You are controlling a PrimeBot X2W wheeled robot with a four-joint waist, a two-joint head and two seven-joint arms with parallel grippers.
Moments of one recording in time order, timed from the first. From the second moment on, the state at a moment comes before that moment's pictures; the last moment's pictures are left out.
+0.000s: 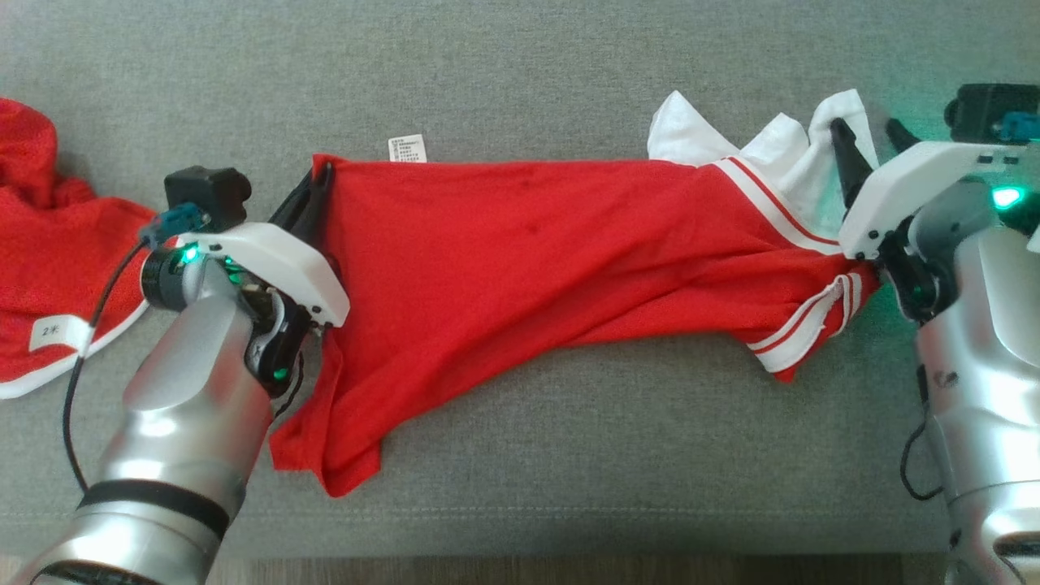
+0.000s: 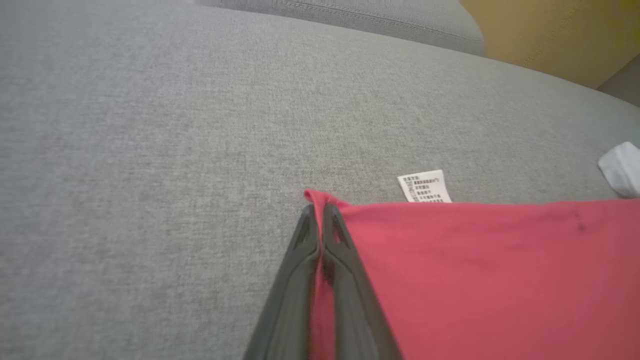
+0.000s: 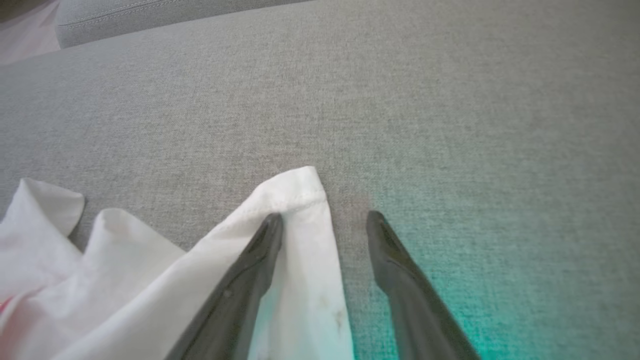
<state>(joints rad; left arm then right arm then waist) -0.74 0.17 -0.53 0.91 -0.61 -0.12 -0.23 -0.71 -0.16 -0.03 0.72 0.19 0.13 0.28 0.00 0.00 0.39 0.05</state>
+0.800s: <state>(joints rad) -0.59 0.33 -0.36 0.28 -0.54 0.01 -0.24 -0.56 -0.17 -0.08 0.10 0.29 0.13 0.11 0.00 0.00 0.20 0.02</state>
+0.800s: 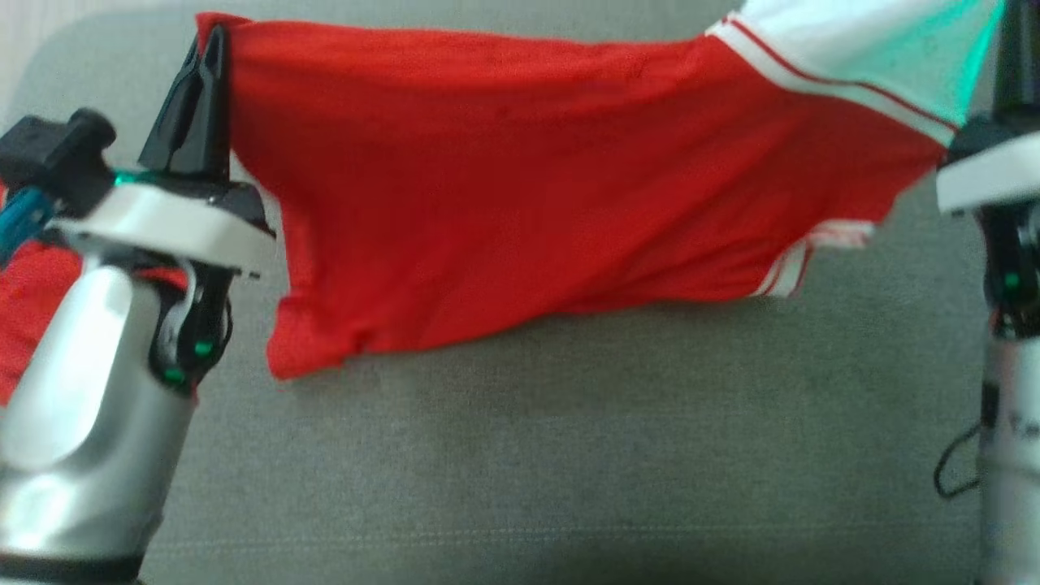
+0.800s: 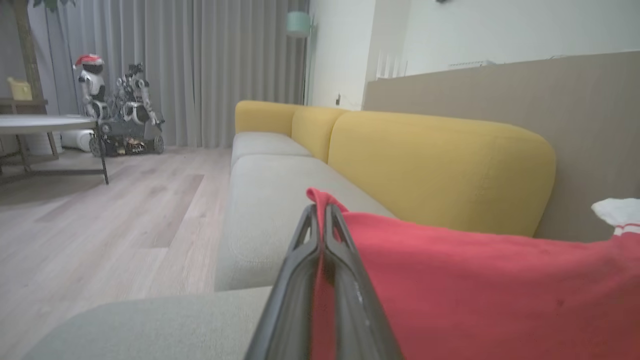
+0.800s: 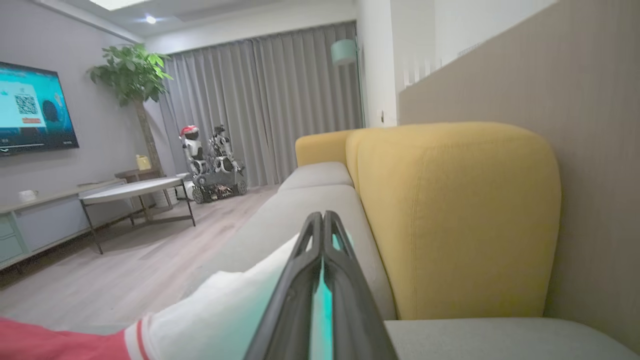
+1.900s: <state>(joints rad) -0.90 0.35 -0.34 0.21 -0.55 0.02 -0.13 -1.04 -0.12 -0.10 0.17 0.36 0.13 0.23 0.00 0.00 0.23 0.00</state>
